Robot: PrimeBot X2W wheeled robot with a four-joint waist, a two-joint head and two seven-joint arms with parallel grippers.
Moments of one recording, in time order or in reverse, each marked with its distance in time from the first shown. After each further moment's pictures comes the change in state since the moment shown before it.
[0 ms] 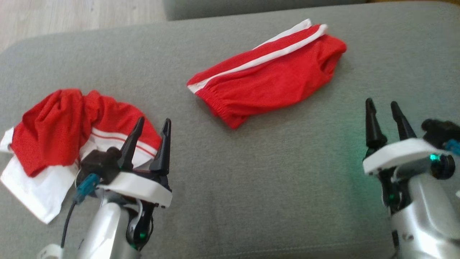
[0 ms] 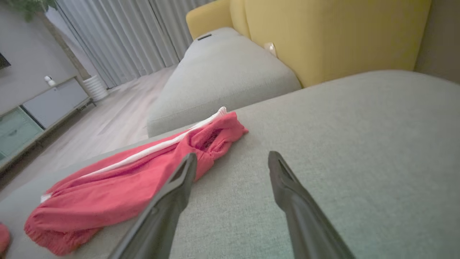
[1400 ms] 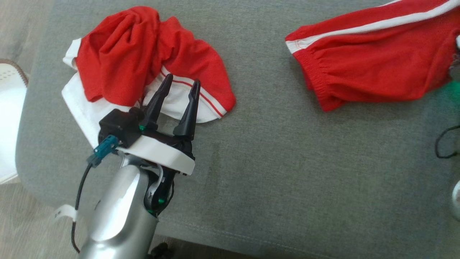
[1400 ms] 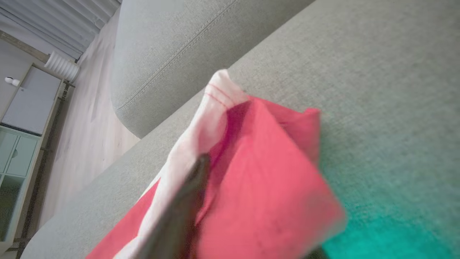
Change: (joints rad) left arm -0.195 -0.017 -0.125 0.017 -0.063 -0.011 0.000; right arm -0.776 -0.108 -0.651 0.659 -0.195 0.000 0.326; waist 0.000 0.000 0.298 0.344
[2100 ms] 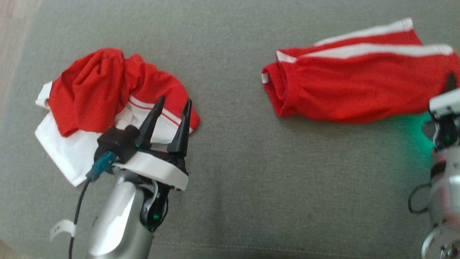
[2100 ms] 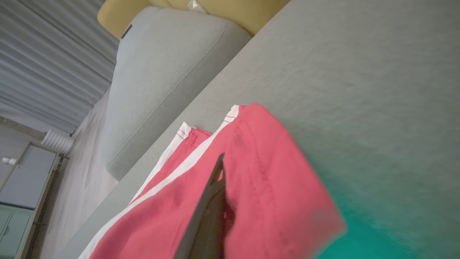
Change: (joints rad) left arm 0.066 -0.001 0.038 0.028 0.021 -0.002 0.000; right arm 0.282 0.081 0.062 -0.121 0.194 0.000 -0.164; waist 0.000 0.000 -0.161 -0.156
